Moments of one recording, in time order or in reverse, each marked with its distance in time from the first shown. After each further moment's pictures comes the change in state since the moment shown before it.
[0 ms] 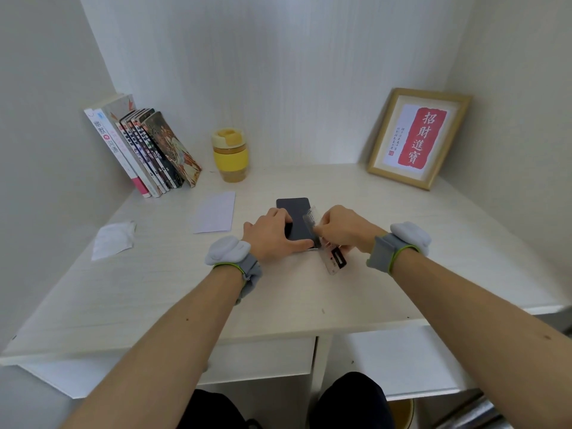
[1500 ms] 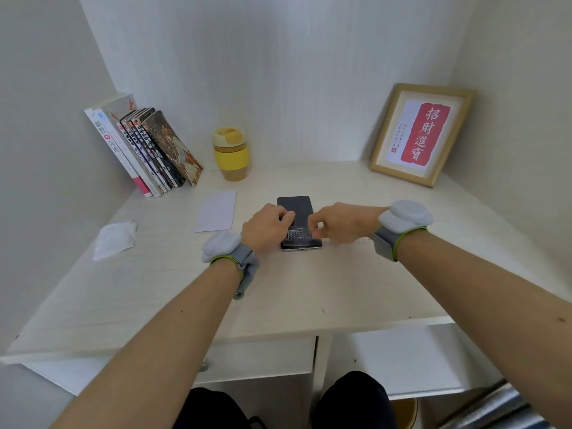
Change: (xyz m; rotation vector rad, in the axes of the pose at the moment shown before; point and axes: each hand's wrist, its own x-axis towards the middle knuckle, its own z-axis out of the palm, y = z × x) left_hand 0.031 -0.019 0.007 -0.203 0.033 -0.034; right_hand 0.005 -0.006 -0.020 -0.610 -0.237 -0.345
